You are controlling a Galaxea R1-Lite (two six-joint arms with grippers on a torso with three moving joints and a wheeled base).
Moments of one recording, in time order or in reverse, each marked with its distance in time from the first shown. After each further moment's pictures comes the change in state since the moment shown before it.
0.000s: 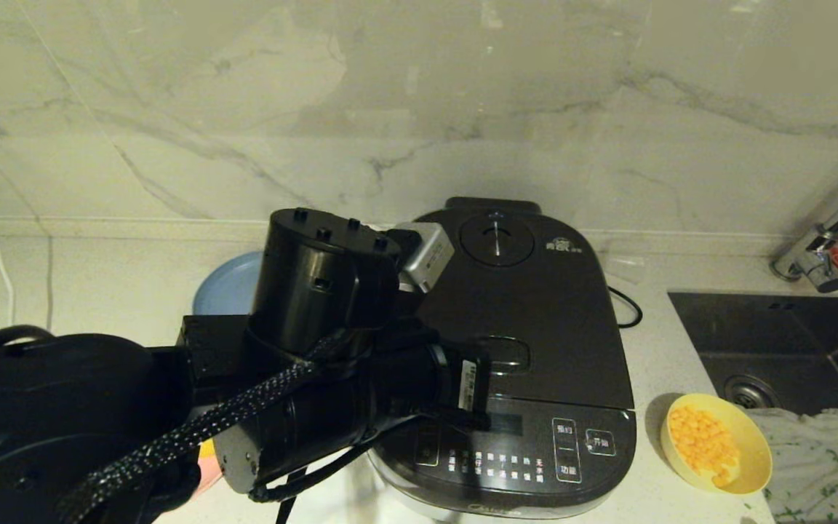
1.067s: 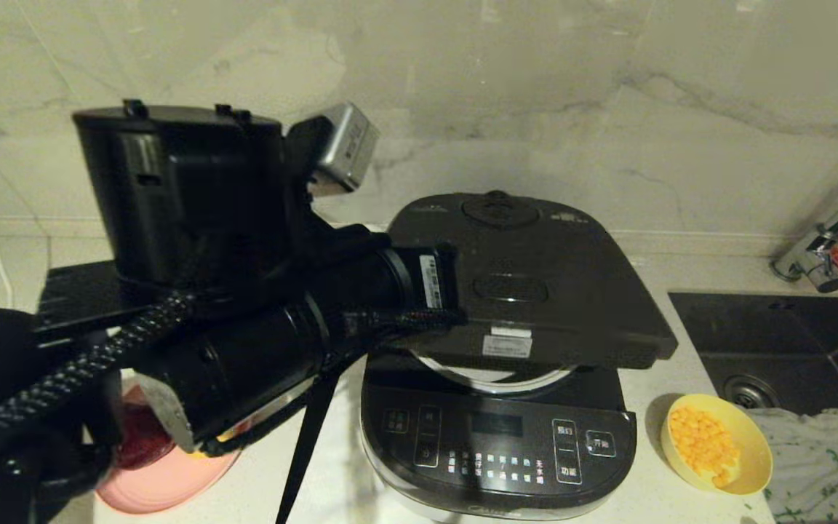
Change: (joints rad) left arm 0.016 -0.099 -0.017 -0.198 0.134 0.009; right arm 0.000 0.000 0.000 0.000 0.000 0.000
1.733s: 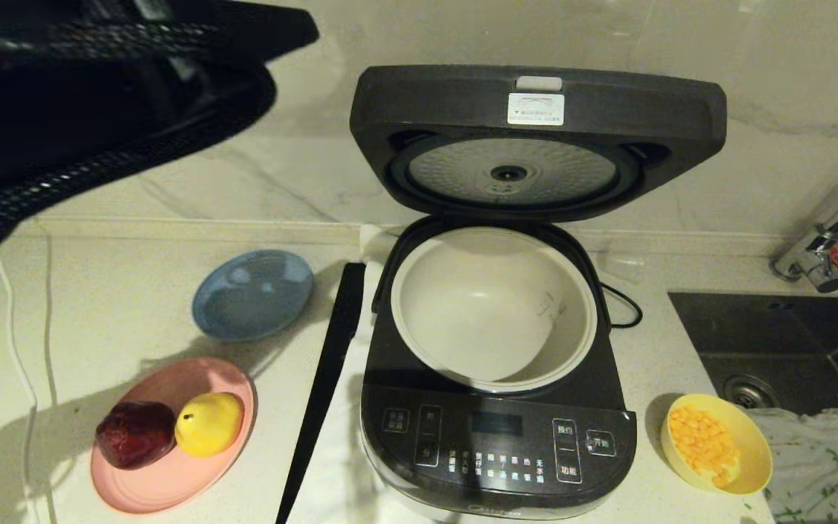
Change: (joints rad) left arm 0.013 -0.271 -0.156 0.126 0.043 0.041; right arm 0.000 0.000 0.000 0.000 0.000 0.000
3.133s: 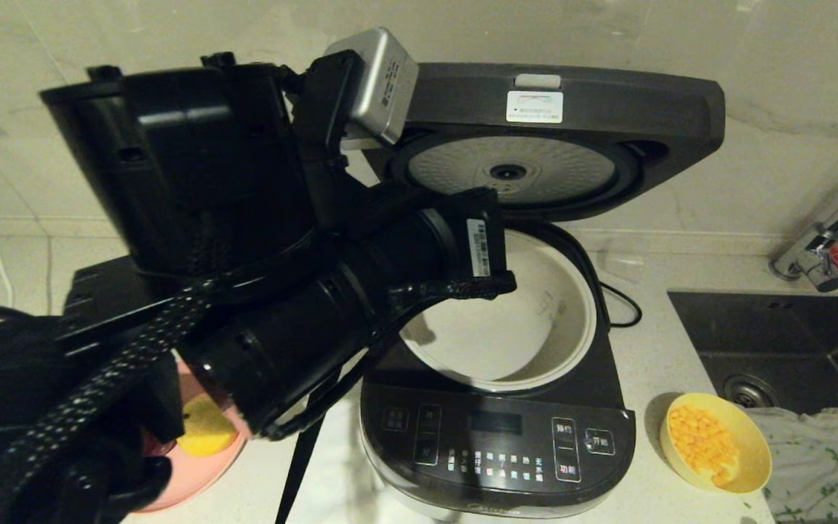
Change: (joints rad) left arm -0.063 0.348 0.115 -0.374 -0.012 0.140; right arm 0.000 0.000 0.000 0.000 0.000 -0.001
